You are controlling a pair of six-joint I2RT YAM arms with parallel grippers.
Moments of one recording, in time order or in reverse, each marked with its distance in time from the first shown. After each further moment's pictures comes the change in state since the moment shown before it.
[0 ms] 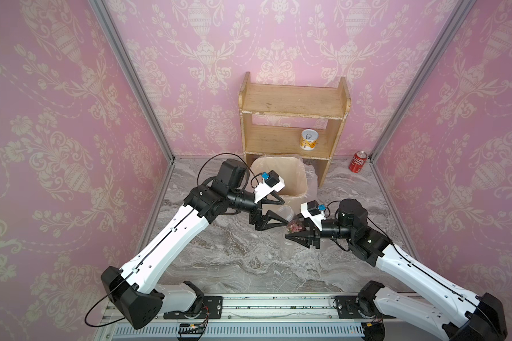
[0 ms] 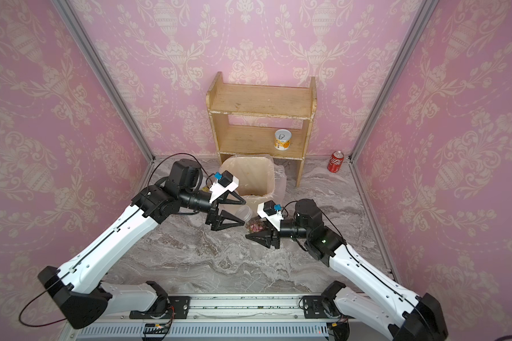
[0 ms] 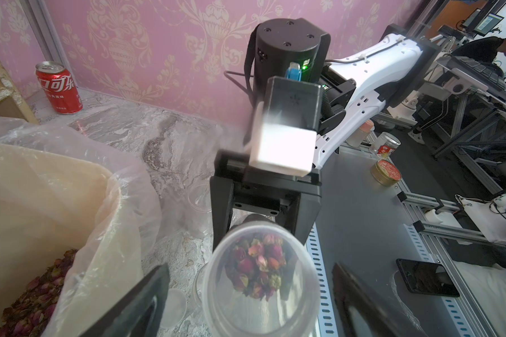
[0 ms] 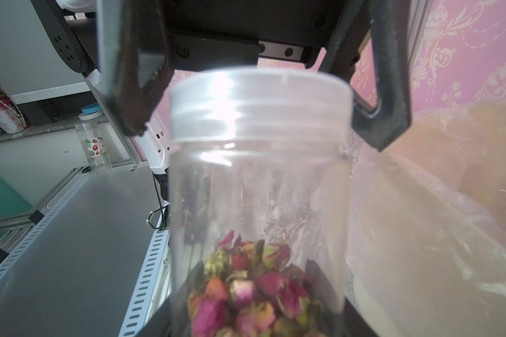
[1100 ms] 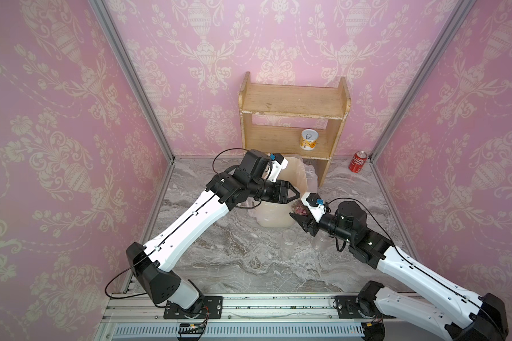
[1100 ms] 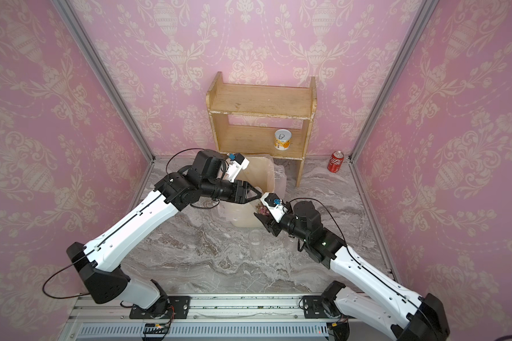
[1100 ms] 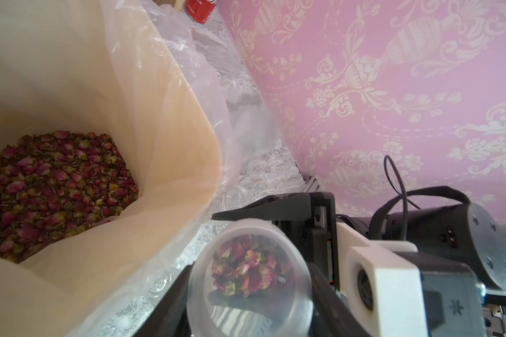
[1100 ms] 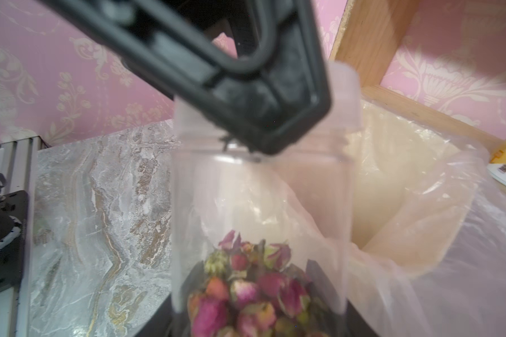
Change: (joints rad) left arm -0.104 0.210 0.248 -0.043 -0.454 -0.825; right arm 0.061 -0.016 0.001 -0.037 0.649 -0.134
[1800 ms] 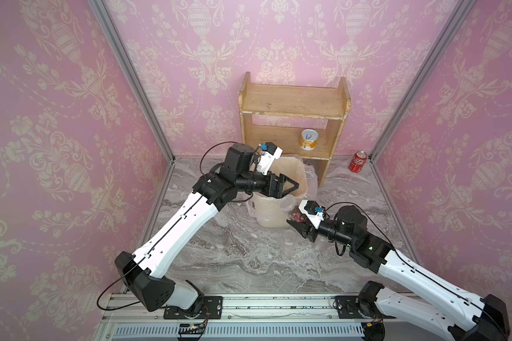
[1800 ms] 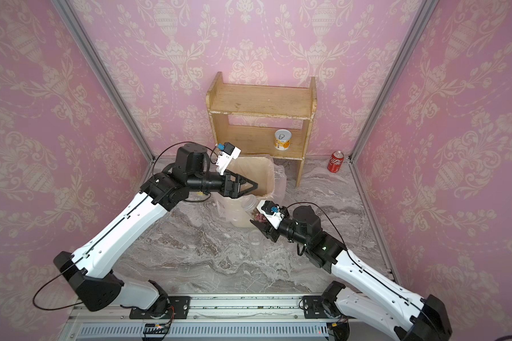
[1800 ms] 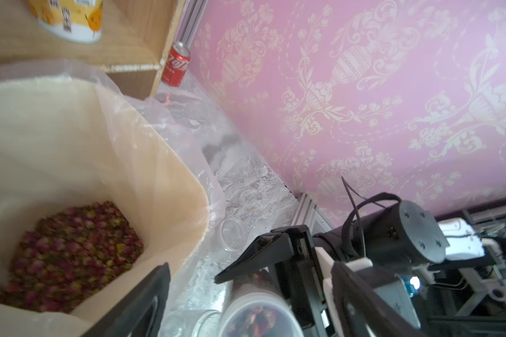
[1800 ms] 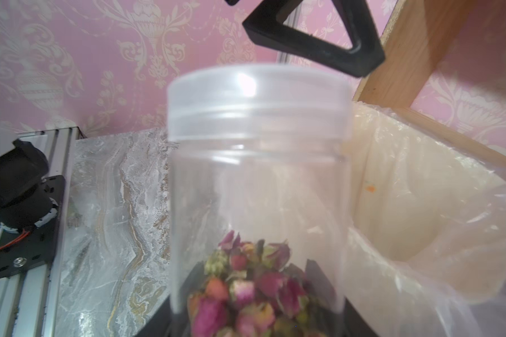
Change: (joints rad) left arm 0.122 -0.103 -0.052 0.149 0.158 0.233; right arm 0.016 -0.040 -0.037 0.035 -0.125 -0.016
